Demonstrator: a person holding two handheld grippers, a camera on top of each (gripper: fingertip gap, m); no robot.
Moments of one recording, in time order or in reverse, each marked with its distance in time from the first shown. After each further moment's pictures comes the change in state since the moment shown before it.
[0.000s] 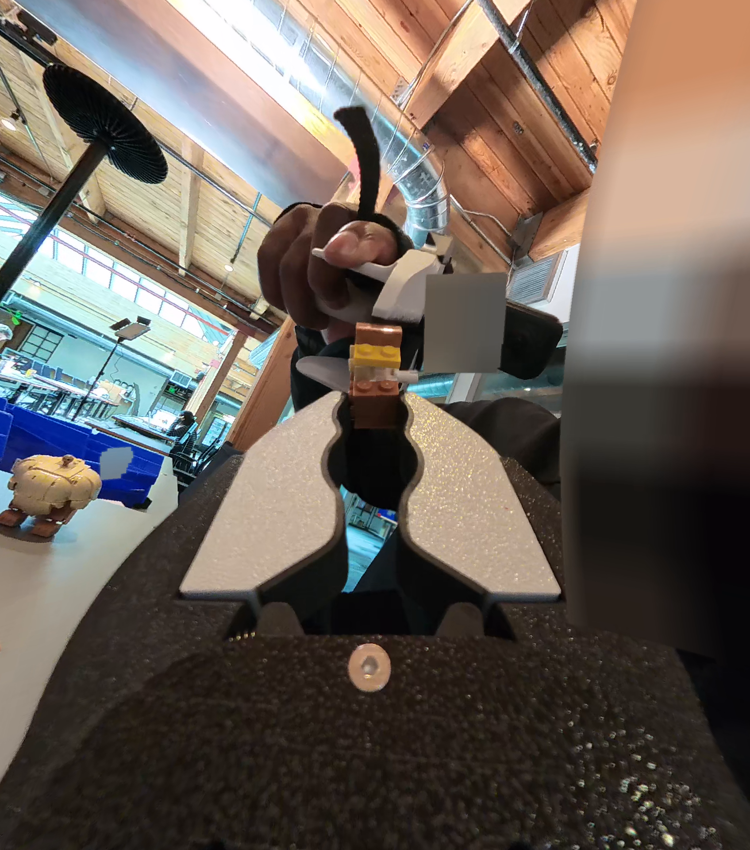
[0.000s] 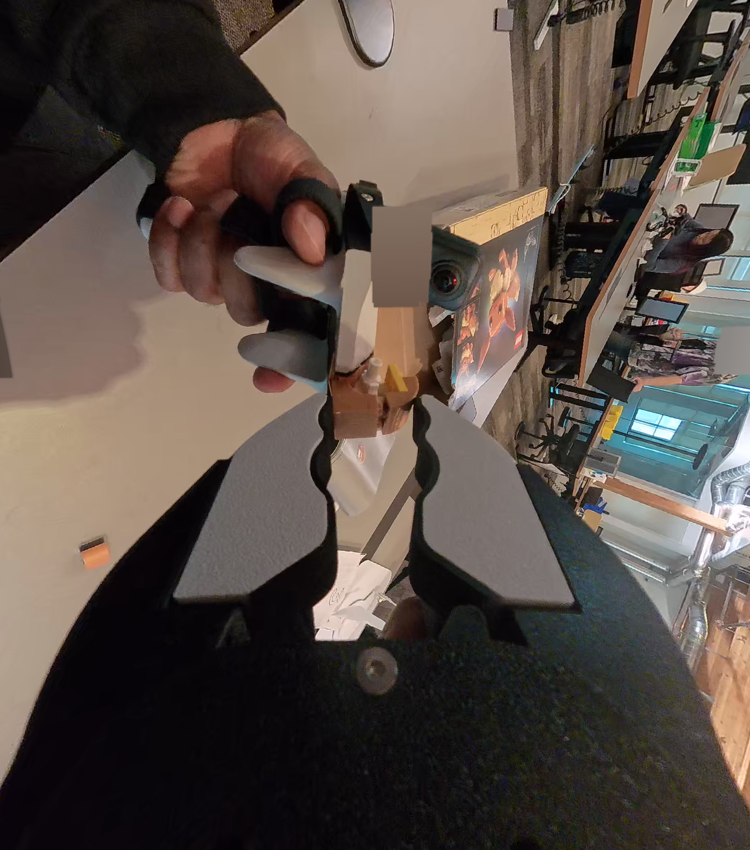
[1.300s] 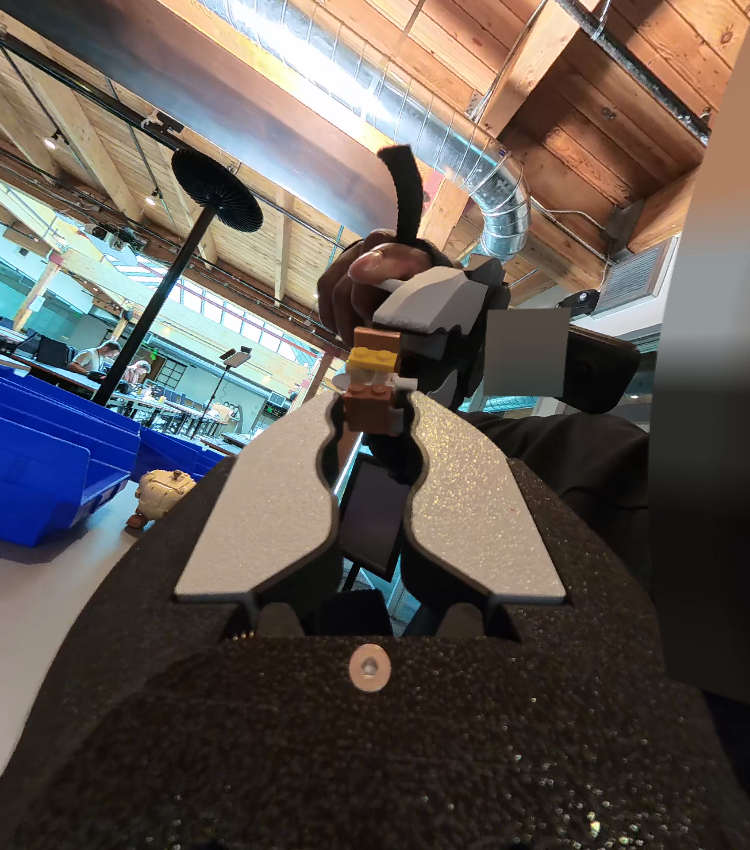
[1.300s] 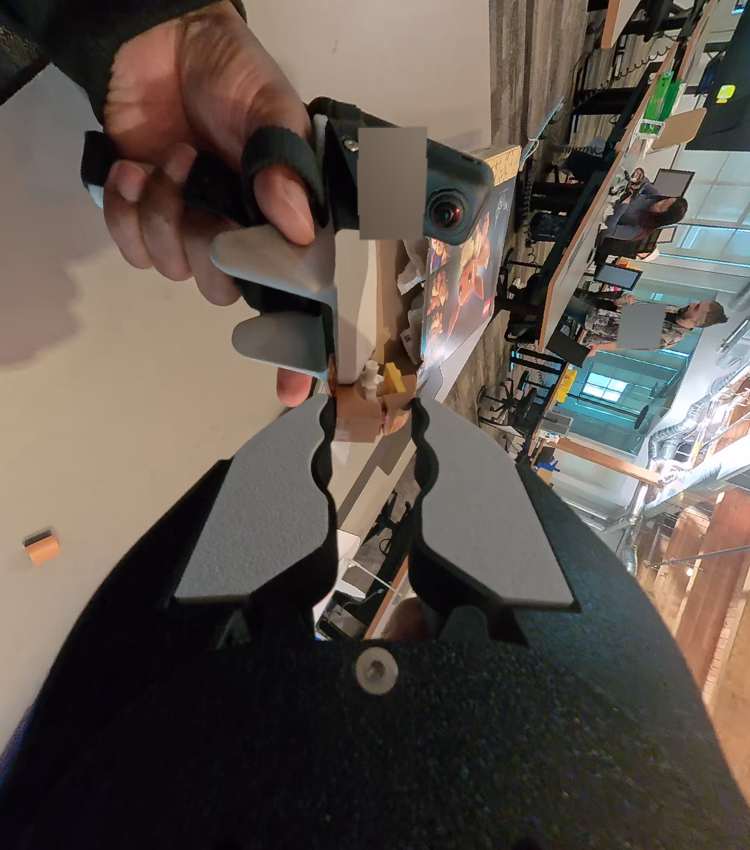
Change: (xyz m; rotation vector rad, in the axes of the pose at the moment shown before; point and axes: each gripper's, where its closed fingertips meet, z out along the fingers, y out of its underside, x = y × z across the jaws) left arm -0.009 -0.014 -0.003 0.041 -0.184 0.141; right arm 0.010 0.008 0.007 -0.102 0.086 -0.046
